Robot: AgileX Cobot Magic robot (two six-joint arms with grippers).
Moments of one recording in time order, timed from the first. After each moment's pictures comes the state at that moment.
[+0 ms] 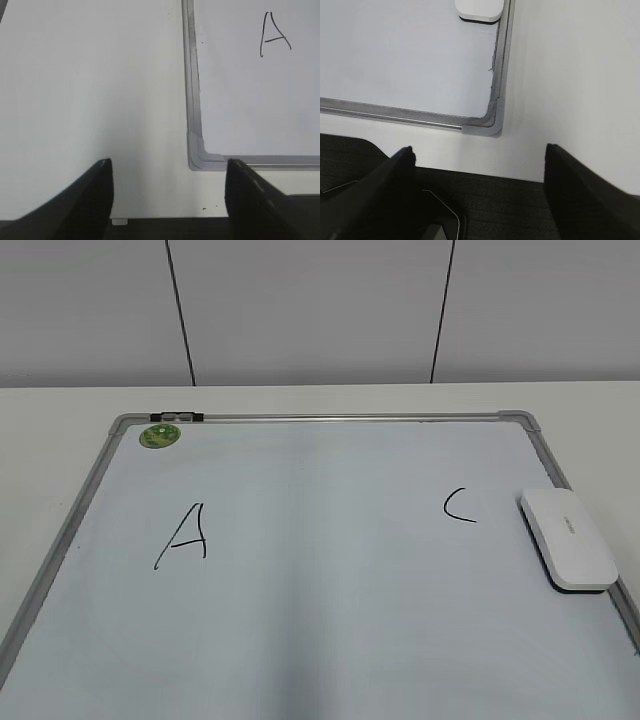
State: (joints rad) left arm -0.06 0.21 -0.54 0.05 1.14 -0.09; right arm 0.27 0.34 -0.51 -0.10 1.18 0.11
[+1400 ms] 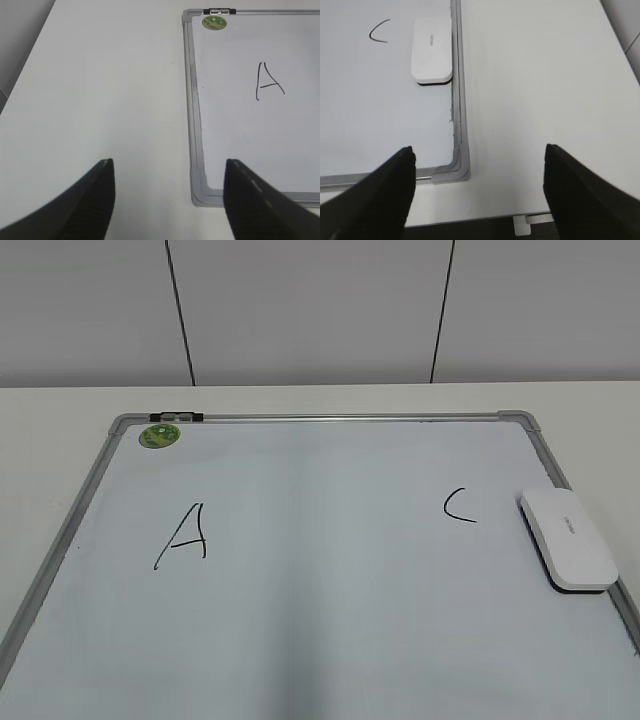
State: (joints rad) left arm -0.03 0.02 -0.52 0.05 1.10 -0.08; right arm 0.04 0.08 -0.50 -0.12 1.14 0.09
